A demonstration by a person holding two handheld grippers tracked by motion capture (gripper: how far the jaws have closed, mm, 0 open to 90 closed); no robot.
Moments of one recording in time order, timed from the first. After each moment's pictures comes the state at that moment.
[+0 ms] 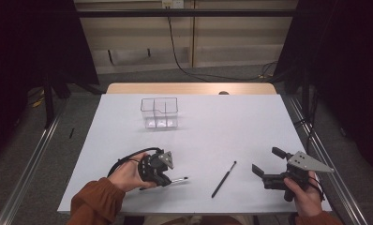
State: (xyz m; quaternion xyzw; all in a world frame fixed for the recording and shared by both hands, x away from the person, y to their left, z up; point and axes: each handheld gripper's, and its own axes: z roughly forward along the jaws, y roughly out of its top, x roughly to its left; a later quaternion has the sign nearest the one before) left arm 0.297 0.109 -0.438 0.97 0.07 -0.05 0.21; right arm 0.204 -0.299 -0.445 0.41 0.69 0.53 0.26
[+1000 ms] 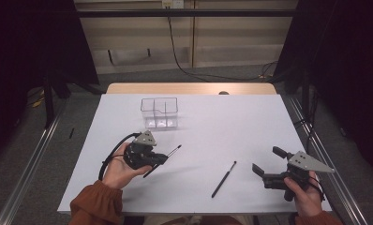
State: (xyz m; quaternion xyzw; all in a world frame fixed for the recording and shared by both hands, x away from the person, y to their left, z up) left arm 0.310 0.146 -0.412 0.90 0.22 0.03 0.38; right arm 0.204 -0.299 -0.444 0.41 0.69 0.53 0.27
